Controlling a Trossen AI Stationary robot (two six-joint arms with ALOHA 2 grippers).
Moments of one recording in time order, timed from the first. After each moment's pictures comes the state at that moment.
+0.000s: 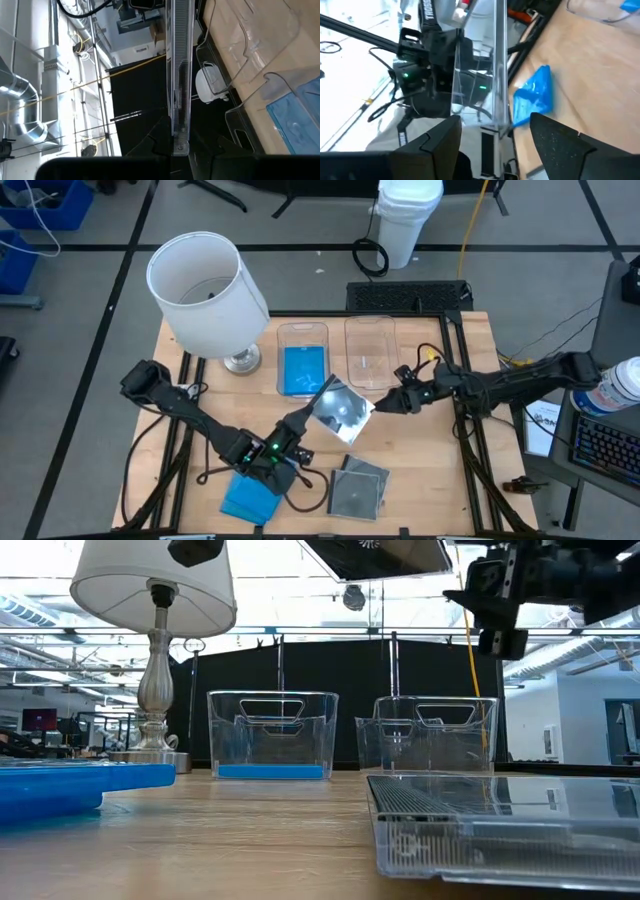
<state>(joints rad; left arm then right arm) -0.56 1.75 1.32 -0.22 -1.38 1.10 0.01 0.93 0.31 0.60 -0.29 1.20</state>
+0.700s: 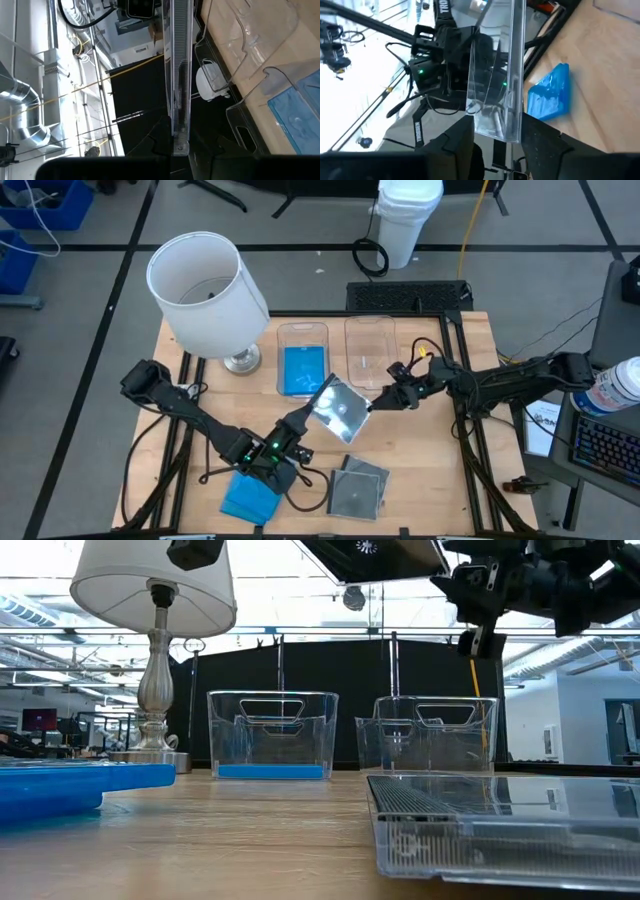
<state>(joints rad) -0.55 1.75 1.32 -0.26 -1.38 1.10 -0.07 1.06 0.31 0.80 -0.49 1.19</state>
